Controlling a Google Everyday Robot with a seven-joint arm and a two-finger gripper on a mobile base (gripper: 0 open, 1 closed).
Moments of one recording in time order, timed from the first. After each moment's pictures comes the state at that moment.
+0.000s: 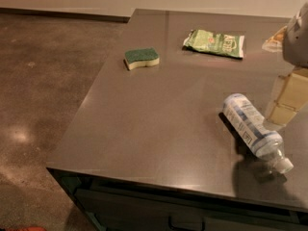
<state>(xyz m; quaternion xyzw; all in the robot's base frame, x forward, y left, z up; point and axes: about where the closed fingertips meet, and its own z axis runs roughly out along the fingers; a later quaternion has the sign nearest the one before) 0.438 -0.216 0.977 -0.60 0.78 -0.04 0.16</state>
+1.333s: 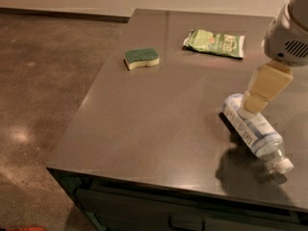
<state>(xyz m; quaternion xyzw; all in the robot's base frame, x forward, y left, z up) 0.465 -0.207 0.971 -0.52 0.84 -0.05 0.16</state>
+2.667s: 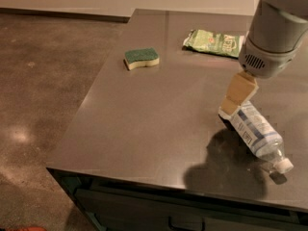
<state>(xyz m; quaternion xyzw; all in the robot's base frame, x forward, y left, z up) 0.490 -0.223 0.918 -0.36 0.93 -0.10 0.08</state>
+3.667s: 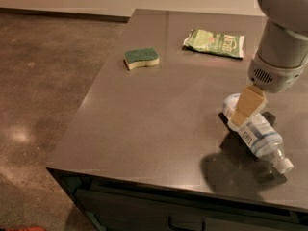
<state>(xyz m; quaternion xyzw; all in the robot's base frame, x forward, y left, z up) 0.477 -0.253 0.884 -0.32 0.94 -0.09 0.04</state>
